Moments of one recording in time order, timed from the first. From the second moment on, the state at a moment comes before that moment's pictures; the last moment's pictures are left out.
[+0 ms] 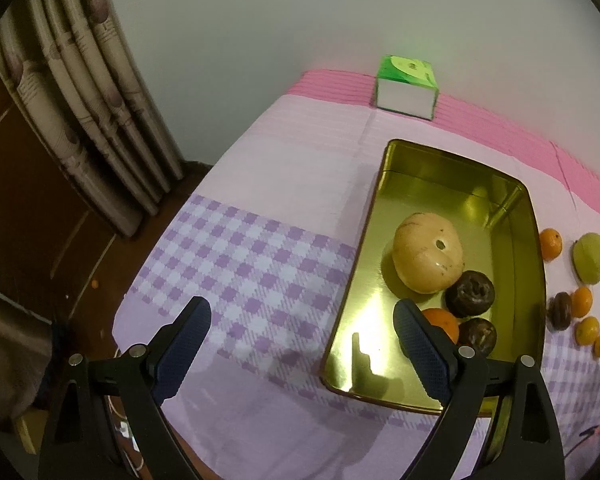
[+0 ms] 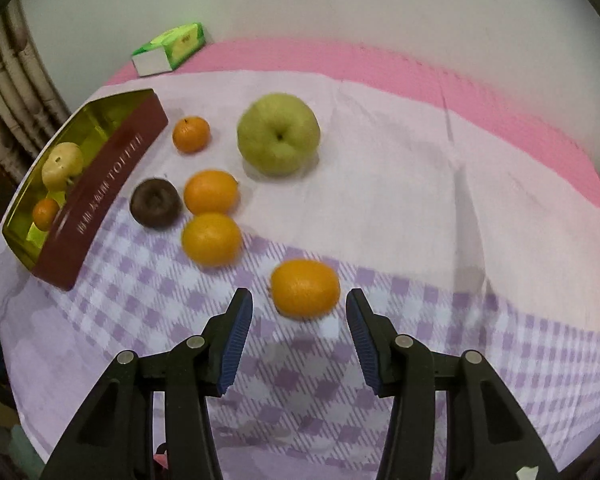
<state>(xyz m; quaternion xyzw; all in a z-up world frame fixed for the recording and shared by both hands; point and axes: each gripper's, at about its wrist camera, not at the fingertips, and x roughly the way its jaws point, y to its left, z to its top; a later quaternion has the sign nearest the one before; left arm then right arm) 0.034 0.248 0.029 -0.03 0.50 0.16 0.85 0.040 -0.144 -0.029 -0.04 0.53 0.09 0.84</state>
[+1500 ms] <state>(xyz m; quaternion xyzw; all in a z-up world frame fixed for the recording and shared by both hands) 0.058 0.014 0.004 0.07 0.53 -0.10 0.84 0.057 -0.181 -0.047 -0.01 0.53 0.07 0.85</state>
